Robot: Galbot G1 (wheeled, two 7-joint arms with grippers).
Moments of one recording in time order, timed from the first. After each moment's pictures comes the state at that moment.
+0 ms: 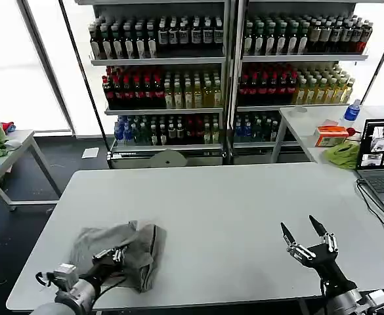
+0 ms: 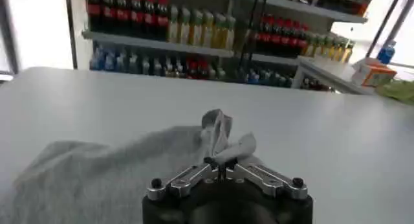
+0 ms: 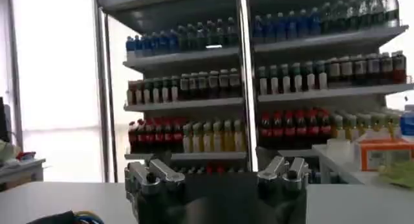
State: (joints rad) left arm 1.54 -1.06 -0.52 -2.13 -0.68 0.47 -0.05; right arm -1.71 1.06 0.74 2.11 0.61 0.13 -0.19
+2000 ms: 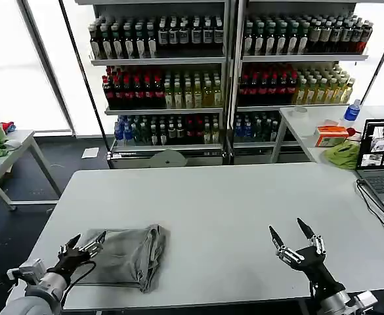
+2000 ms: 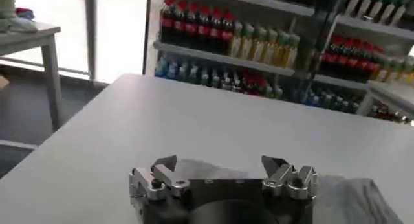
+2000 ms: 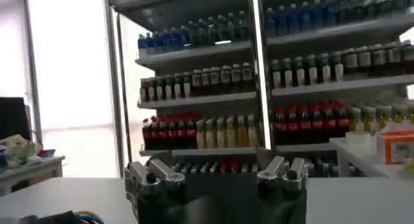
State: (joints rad) left arm 1.53 -1.10 -0.74 -2.00 -0.73 0.44 -0.04; right arm -1.69 1.07 0.69 2.12 0.59 0.12 -0.20
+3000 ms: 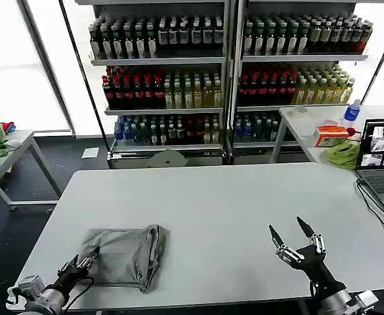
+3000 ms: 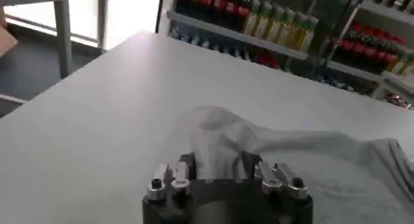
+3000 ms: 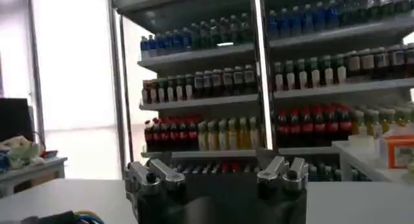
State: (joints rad) left arm 1.57 -1.15 -0.76 -1.94 -0.76 0.43 0.00; right arm -1.69 1.07 0.68 2.12 0.59 0.13 -0.20
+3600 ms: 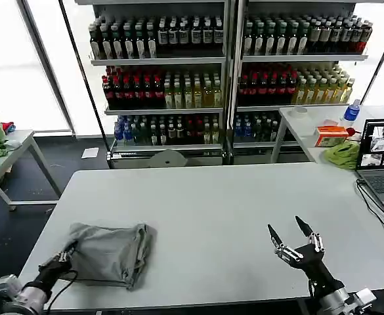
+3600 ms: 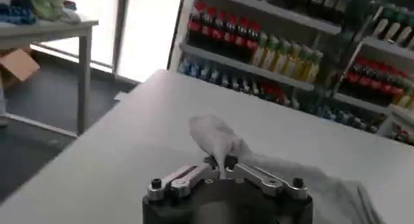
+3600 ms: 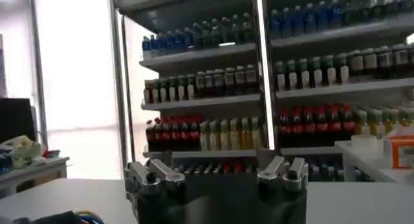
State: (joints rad) left arm 1.60 -1.16 -0.92 -2.01 -0.81 0.42 0.01; right arm -1.67 1.06 0.67 2.11 0.59 0.13 -0.20
